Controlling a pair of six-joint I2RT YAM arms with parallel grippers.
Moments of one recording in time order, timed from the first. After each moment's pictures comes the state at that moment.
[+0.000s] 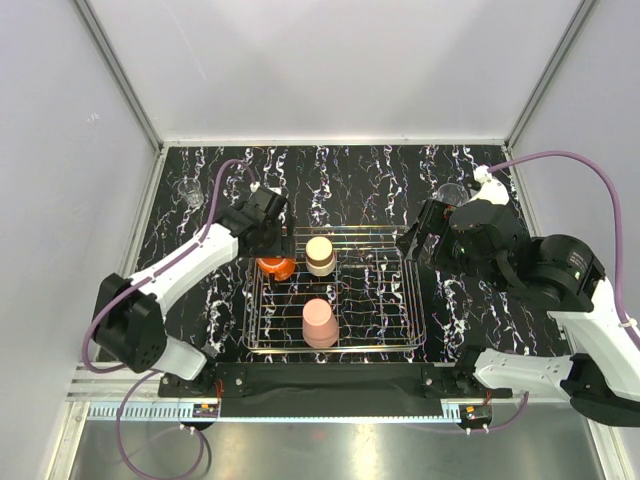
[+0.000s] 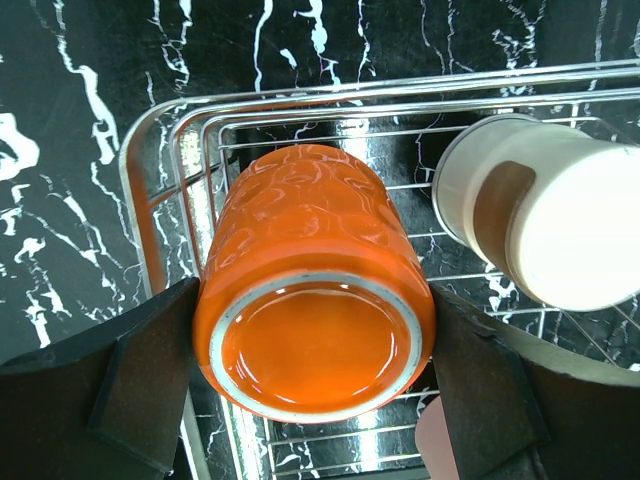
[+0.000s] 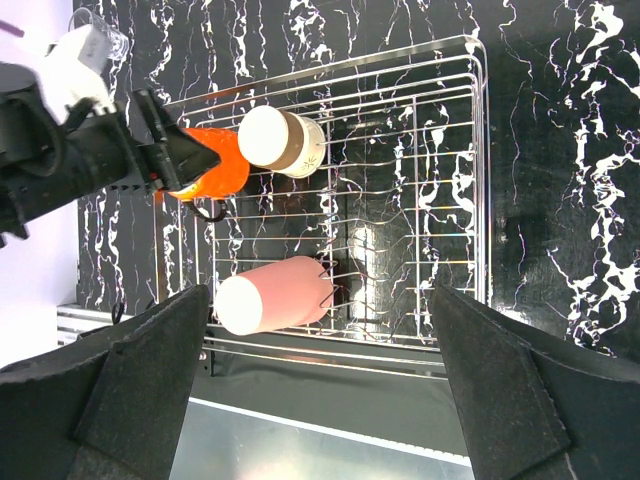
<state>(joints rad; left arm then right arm) -0.56 1.43 1.12 -0.75 -0.16 -0.49 0.95 1.05 1.67 -1.33 0.46 0.95</state>
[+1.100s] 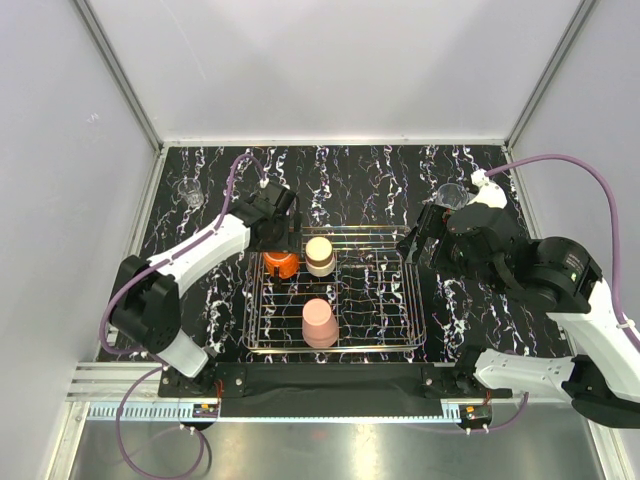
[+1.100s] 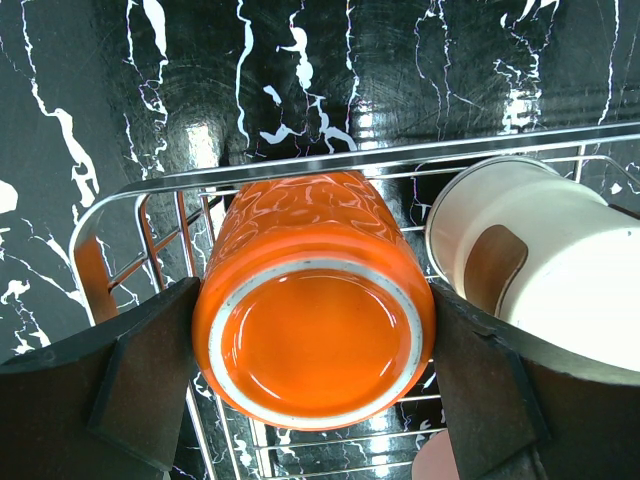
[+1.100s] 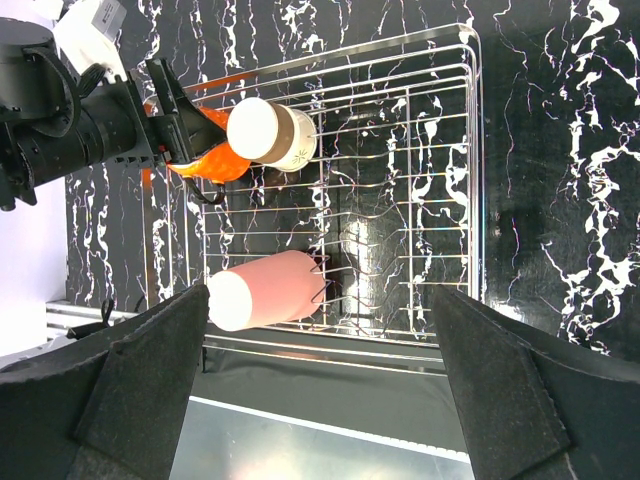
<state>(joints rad) -0.55 1.57 1.18 -0.71 -0.16 -0.47 0.95 1.03 1.63 -1.33 0.45 0.95</state>
